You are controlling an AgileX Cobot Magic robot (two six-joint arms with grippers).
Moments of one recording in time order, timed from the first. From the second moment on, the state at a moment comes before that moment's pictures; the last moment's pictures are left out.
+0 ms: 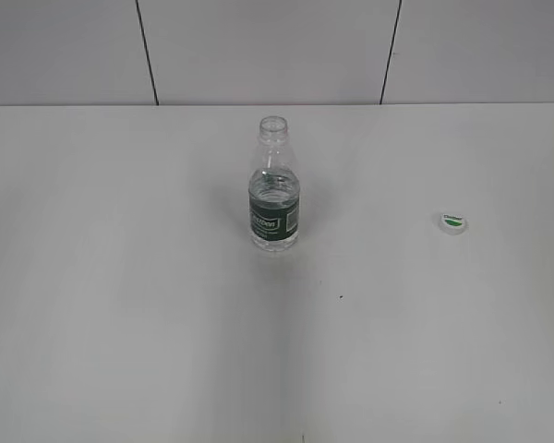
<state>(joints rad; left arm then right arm) -0.26 0.88 -0.84 0.12 1.22 -0.29 0.11 0.84 -0.90 0.13 1.22 -0.09</state>
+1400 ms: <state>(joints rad) -0.26 -0.01 -0.57 0.20 1.23 -0.25 0.11 -0.01 -0.57 0.06 1.20 -0.09</state>
